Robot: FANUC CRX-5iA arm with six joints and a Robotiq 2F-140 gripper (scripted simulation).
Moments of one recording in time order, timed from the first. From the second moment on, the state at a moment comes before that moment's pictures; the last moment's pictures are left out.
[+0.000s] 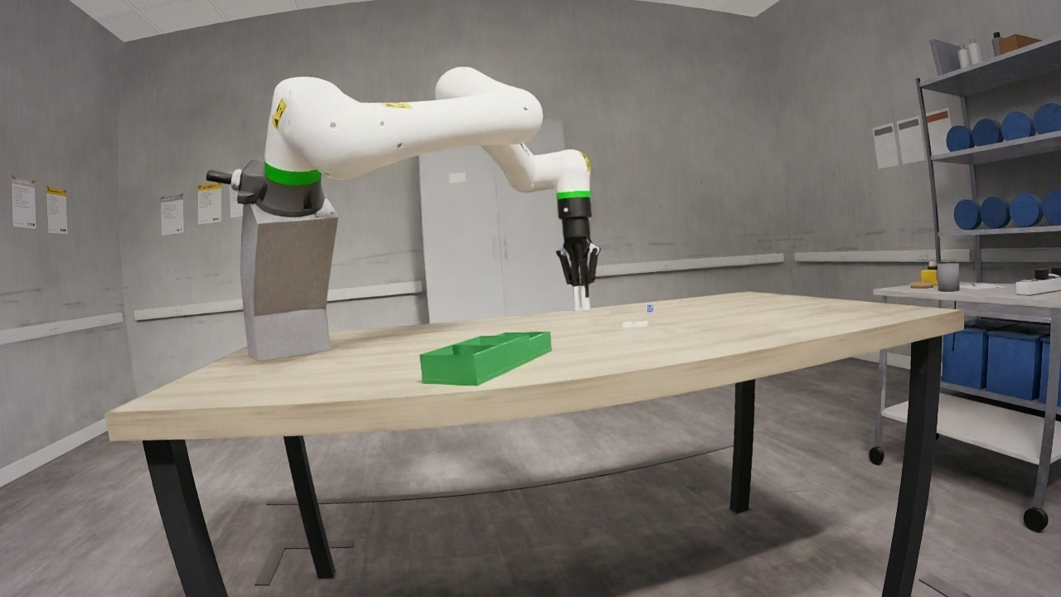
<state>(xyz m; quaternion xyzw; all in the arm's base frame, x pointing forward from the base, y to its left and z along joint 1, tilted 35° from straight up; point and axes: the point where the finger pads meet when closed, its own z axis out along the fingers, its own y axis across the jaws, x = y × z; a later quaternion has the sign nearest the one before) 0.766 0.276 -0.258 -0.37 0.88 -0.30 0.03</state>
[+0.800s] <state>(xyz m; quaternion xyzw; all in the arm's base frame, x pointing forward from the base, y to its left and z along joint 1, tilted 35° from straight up) 0.750 0.306 -0.210 -0.37 0.88 -0.30 0.03</state>
